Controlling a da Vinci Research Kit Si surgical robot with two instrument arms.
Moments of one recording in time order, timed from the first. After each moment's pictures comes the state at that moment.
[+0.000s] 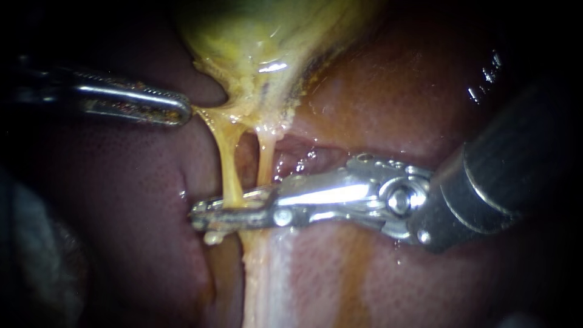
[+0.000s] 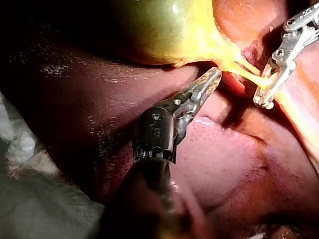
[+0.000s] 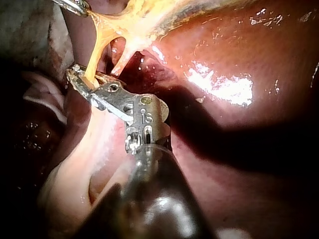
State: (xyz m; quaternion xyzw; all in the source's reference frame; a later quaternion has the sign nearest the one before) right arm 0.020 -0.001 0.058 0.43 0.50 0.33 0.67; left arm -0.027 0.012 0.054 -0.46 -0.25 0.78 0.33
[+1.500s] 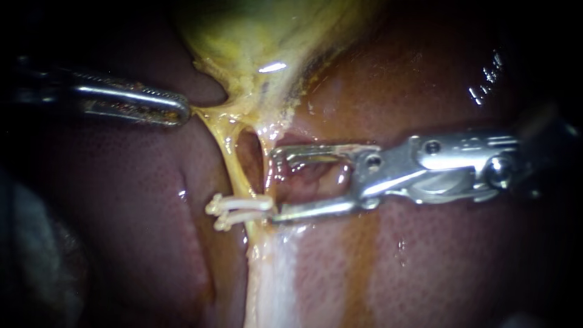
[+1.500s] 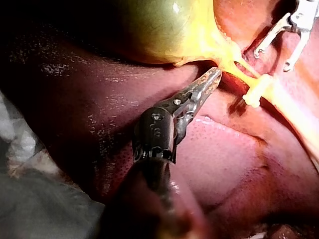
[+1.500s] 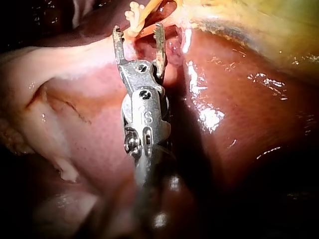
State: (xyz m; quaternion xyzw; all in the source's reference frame) right arm 0.011 0.001 0.055 0.23 0.58 0.14 0.76; left arm -0.027 0.012 0.055 -0.46 -0.25 0.78 0.33
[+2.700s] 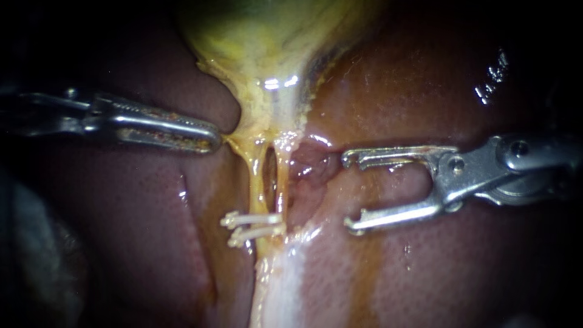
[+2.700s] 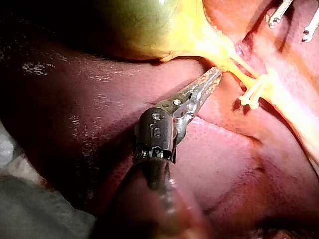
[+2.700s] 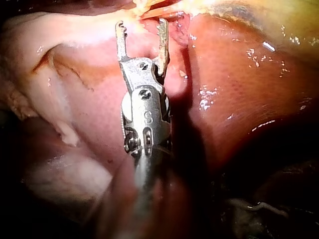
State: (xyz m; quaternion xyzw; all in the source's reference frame) right arm 0.005 0.002 0.053 0.24 0.59 0.12 0.76; left arm -0.031 0.008 0.060 -0.46 -0.27 0.78 0.32
